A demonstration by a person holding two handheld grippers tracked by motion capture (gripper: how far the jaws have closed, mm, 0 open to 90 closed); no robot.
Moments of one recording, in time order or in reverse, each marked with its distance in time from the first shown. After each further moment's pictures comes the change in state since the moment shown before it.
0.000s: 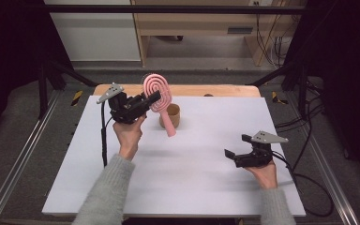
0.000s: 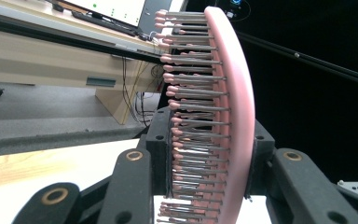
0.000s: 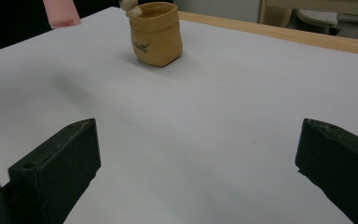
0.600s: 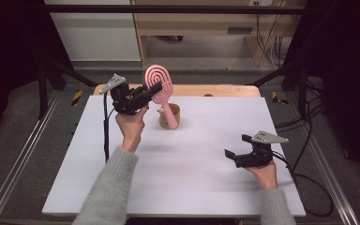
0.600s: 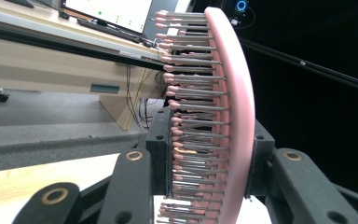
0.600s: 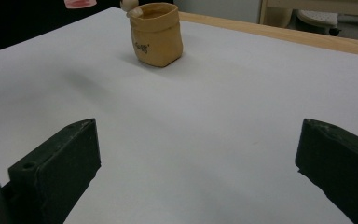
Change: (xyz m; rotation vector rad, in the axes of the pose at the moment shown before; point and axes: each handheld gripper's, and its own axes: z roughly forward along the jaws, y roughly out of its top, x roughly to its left) left arm 0.002 0.017 0.017 -0.021 0.021 0.000; right arm 0.001 0.000 -0.001 -0.001 0.004 0.009
